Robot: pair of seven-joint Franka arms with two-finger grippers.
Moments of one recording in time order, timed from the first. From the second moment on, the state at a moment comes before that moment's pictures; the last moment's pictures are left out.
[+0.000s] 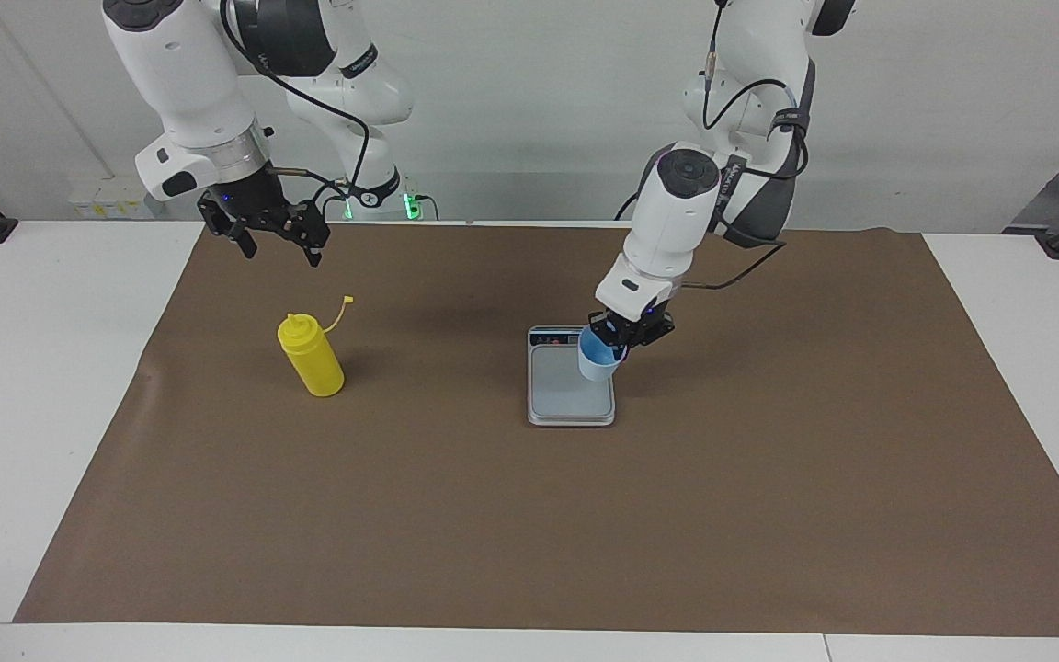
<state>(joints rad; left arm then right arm) -0.40 0.25 -0.17 -1.81 -0.03 2.18 -0.60 -0.02 -0.06 0.06 -1.71 0.01 1.63 0.21</state>
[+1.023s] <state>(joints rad) -0.43 0.31 -0.16 -1.83 0.01 2.31 -0.65 -0.11 -0.03 0.06 -1.71 0.16 1.66 0.68</state>
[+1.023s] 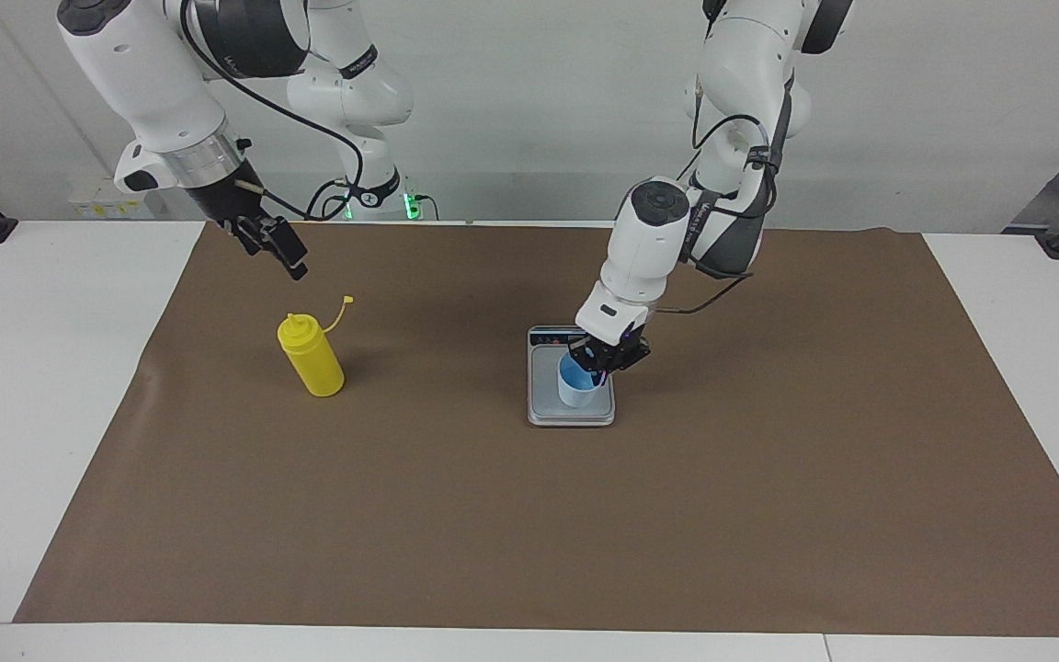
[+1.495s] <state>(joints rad) -0.43 0.30 -0.15 -1.83 0.02 2.30 -0.65 -0.28 0.25 0.05 -1.52 0.23 1.55 0.75</state>
